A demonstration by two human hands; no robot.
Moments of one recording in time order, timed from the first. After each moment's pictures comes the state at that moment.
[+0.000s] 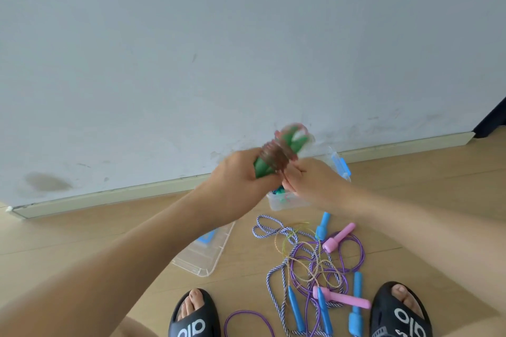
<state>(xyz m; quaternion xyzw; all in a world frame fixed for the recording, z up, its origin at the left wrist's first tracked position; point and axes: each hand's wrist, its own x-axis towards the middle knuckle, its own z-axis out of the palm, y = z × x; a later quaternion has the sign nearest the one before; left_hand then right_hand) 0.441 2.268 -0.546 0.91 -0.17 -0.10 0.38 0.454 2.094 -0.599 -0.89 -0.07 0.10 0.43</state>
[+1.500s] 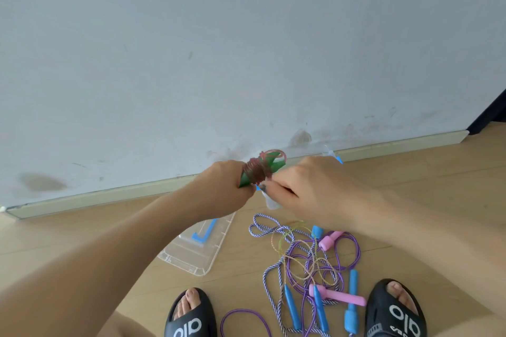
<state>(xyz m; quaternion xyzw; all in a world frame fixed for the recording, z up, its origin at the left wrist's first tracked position) 0.462 2.283 -0.574 0.95 -0.16 -0.15 0.20 0.419 2.094 -0.560 -0.96 -0.26 -0.06 0.10</state>
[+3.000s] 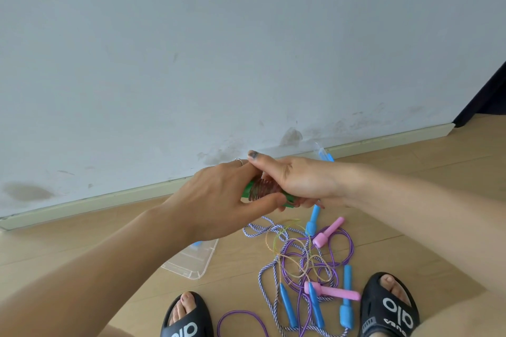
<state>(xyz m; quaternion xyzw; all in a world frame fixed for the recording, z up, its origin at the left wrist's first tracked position) 0.428 2.271 -0.546 0.92 -0.34 -0.05 0.18 0.440 2.091 -0.553 -0.85 -0.04 0.31 0.41</state>
